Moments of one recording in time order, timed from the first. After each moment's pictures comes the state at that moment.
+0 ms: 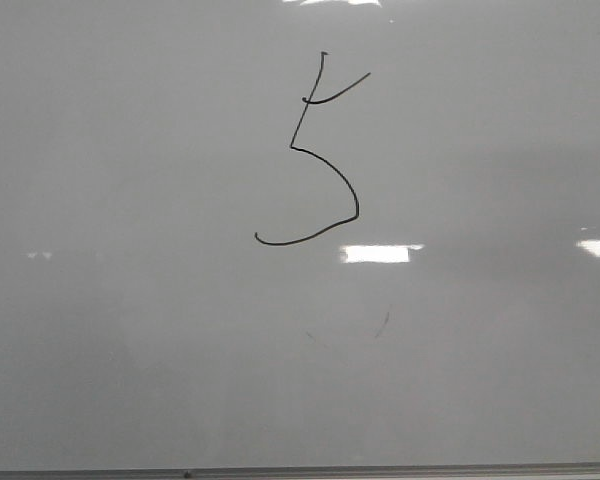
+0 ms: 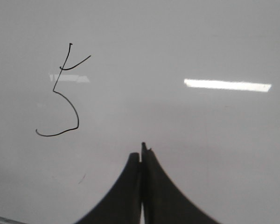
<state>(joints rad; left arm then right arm) 0.04 -0.01 0.01 -0.05 0.17 0.05 0.19 0.20 -0.30 0.19 0.32 -0.09</state>
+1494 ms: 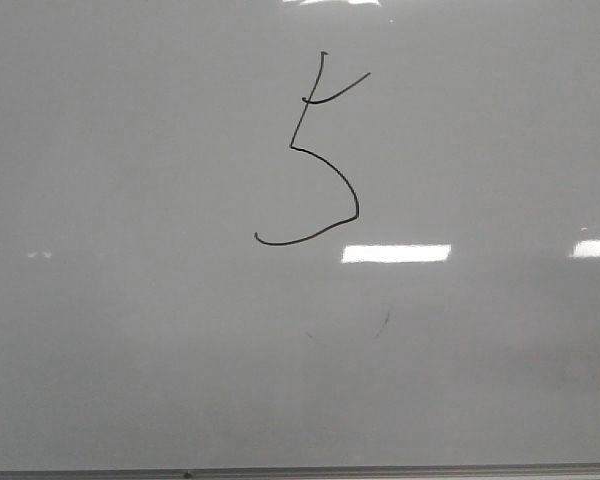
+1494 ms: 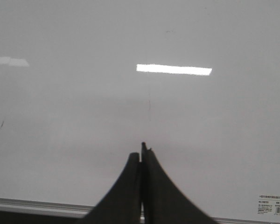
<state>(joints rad) 0.04 -0.01 0.01 -0.05 0.17 0.05 0.03 -0.01 0.03 0.09 0.27 -0.08</state>
